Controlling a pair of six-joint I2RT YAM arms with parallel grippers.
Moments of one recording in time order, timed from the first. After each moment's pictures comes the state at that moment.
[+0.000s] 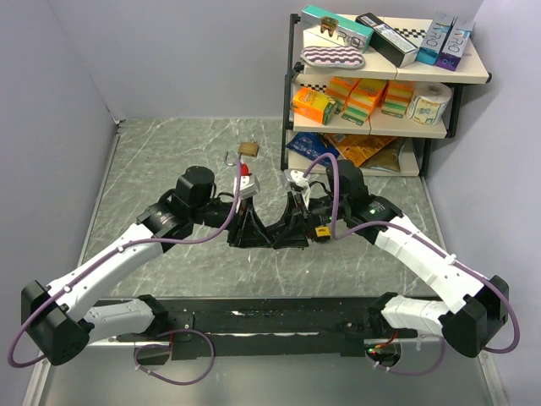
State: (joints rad) left arm -0.71 1.12 1.00 -0.26 0.91 -0.17; right arm 0.64 1.14 1.03 -0.35 -1.09 -0.08
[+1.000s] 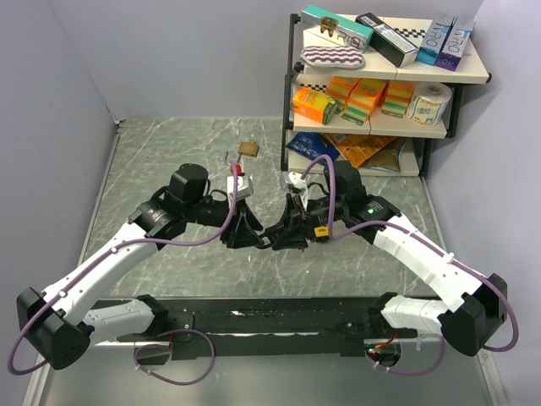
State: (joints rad) left arm -0.65 1.10 1.03 -0.41 0.87 0.04; right arm 0.64 1.16 1.03 -0.37 -1.09 -0.11
